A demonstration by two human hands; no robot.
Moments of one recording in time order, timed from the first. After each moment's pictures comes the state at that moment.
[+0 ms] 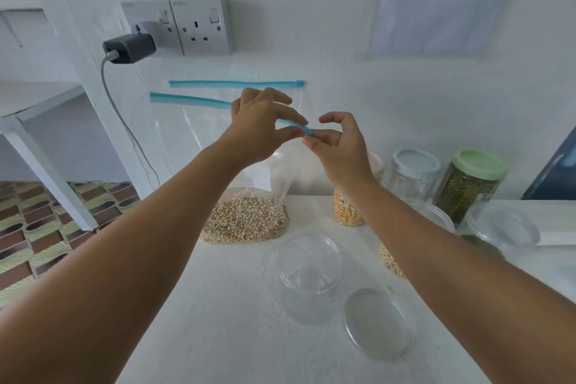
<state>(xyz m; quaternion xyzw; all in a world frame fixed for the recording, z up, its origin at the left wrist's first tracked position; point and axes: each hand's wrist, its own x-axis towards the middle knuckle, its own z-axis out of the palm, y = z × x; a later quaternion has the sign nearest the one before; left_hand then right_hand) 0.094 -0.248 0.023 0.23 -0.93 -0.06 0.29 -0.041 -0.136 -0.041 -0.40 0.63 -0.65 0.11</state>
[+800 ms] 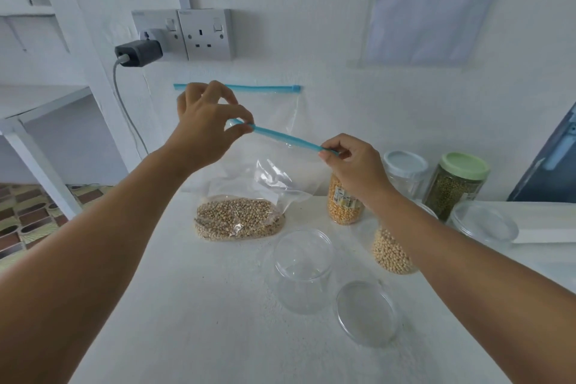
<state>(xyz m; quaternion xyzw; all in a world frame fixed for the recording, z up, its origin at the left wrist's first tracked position) 0.162 -0.270 0.025 0.25 -0.90 0.02 0.34 -0.061 -0.094 -0.048 -0.47 0.72 -0.51 -0.01</state>
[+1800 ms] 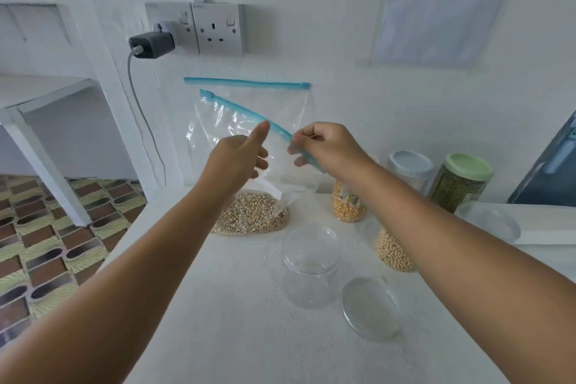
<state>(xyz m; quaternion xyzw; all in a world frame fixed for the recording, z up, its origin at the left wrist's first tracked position) 0.166 -0.200 -0.004 0.40 -0.71 -0.48 0.33 0.000 -0.111 0.003 -0.46 0.67 -0.54 0.23</state>
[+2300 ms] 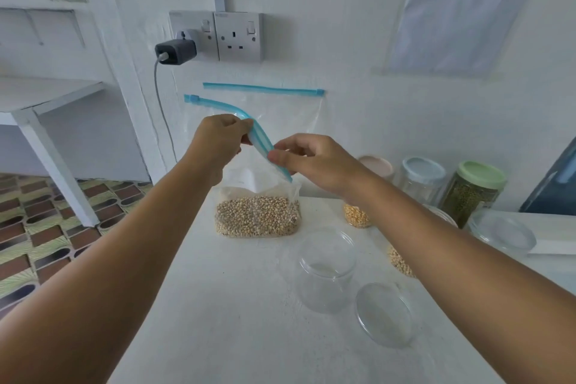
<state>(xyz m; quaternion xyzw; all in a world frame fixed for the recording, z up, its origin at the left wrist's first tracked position) 0.191 -0.235 0.031 0.42 -0.68 -0.48 0.38 0.042 -0.114 0.013 -0.54 0.68 -0.44 0.25</state>
